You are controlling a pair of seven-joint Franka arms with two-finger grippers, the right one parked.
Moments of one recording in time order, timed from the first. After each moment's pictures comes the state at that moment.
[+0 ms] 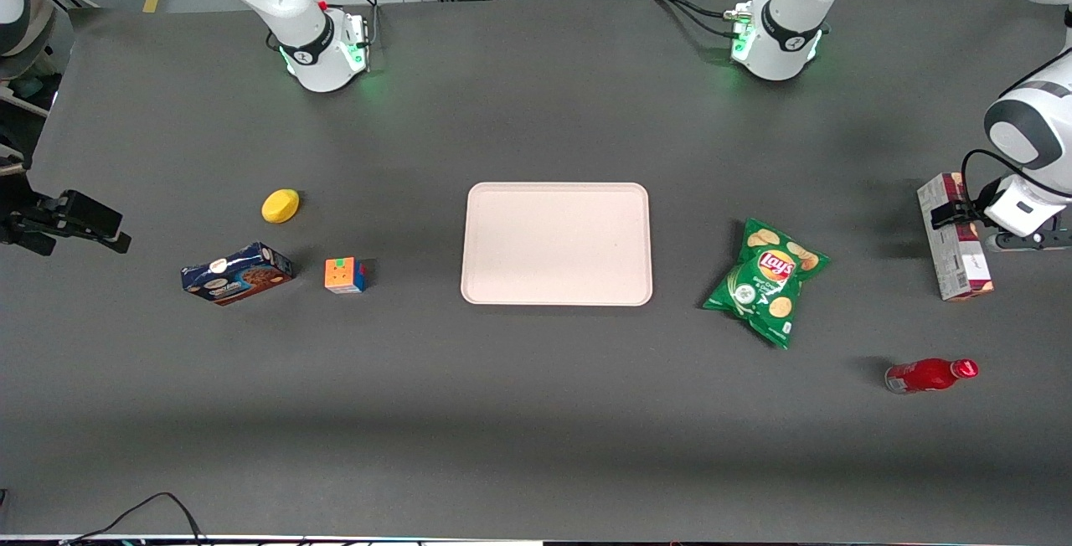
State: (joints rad) arm -0.09 0.30 0.57 -2.29 -0.15 2.53 0.56
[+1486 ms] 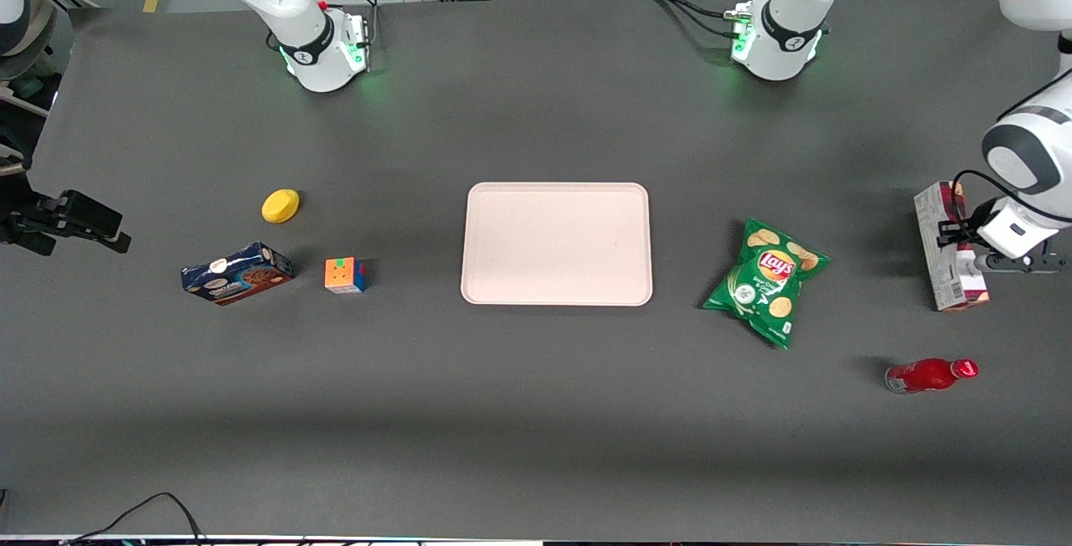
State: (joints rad) arm -0.09 0.38 0.53 -2.16 -0.22 2.41 0.63
